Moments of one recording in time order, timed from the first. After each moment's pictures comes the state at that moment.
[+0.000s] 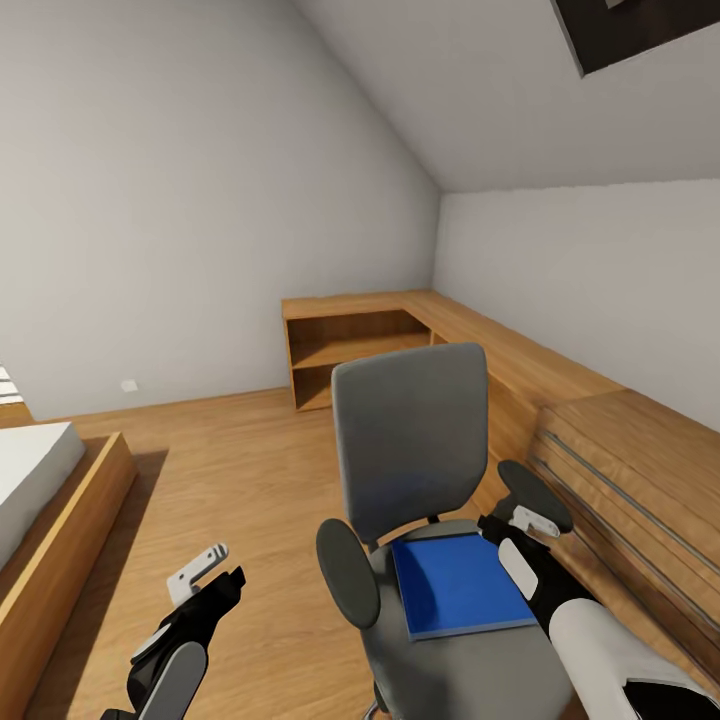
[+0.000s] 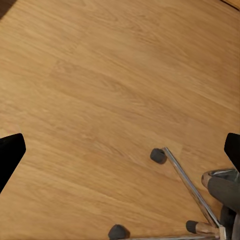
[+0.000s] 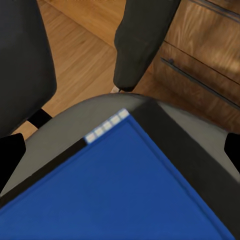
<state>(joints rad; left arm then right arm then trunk) -0.09 0.03 -0.18 -1.61 0.78 0.38 0.82 -0.74 -0.05 -0.07 -0.43 -0.40 0.13 -0.29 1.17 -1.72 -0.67</state>
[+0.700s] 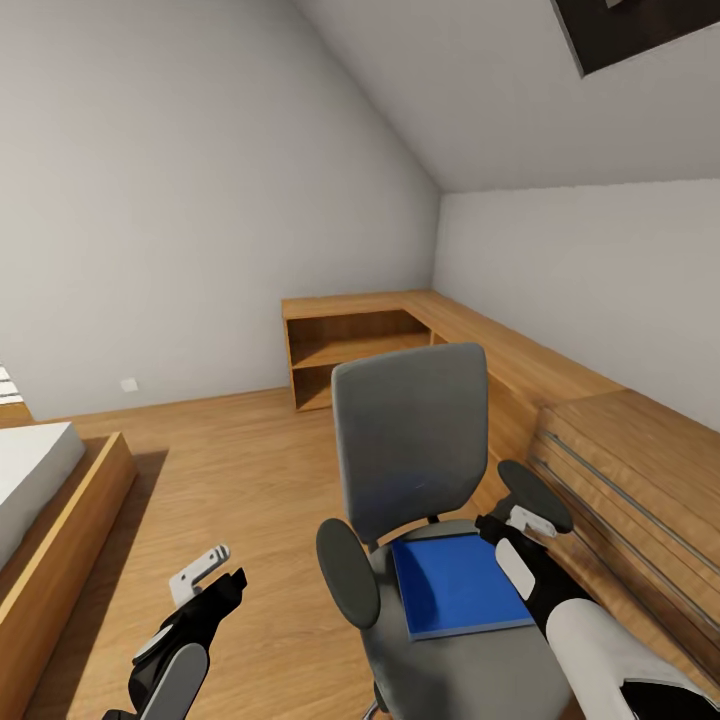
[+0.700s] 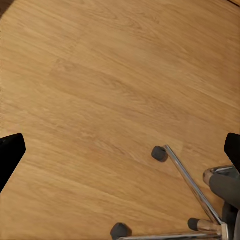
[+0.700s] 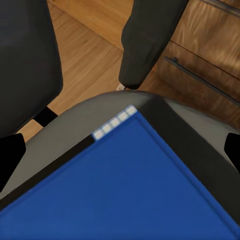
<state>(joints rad) -0.09 0.03 -0.19 -1.60 0.78 0.38 0.82 -0.74 -0.04 -0.07 -0.43 -0.41 0.13 -0.28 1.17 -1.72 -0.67</state>
